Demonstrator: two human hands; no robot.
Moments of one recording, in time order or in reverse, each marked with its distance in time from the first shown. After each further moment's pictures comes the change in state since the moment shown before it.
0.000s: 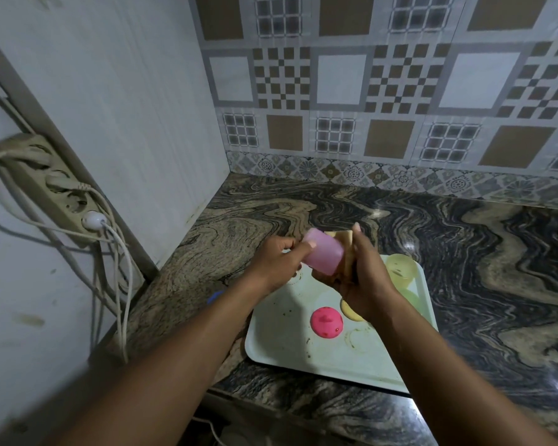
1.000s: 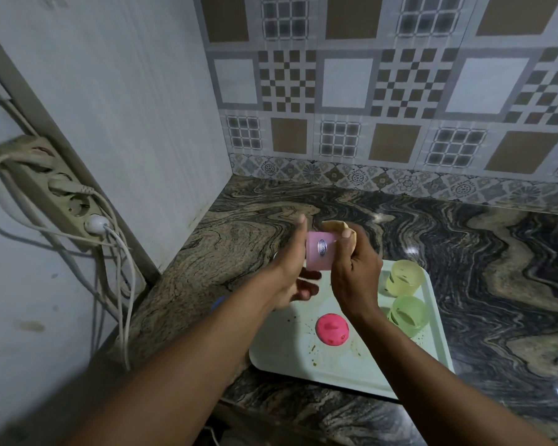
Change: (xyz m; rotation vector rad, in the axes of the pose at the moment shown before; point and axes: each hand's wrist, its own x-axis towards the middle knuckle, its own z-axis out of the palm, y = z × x) left_hand -0.002 0.024 0.011 -0.347 -0.143 -0.376; right_hand 0.008 0.022 0.026 -0.620 0.334 -0.861
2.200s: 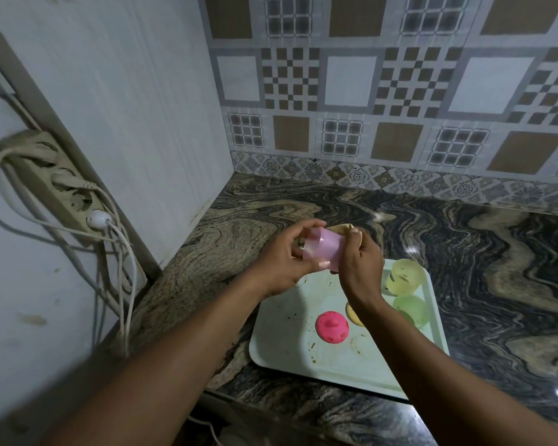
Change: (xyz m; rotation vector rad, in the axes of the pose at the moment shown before) left_hand 0.014 -0.016 -0.030 0.323 -0.047 0.535; right_hand 0.014 0.016 0.002 0.024 -0.043 0.270
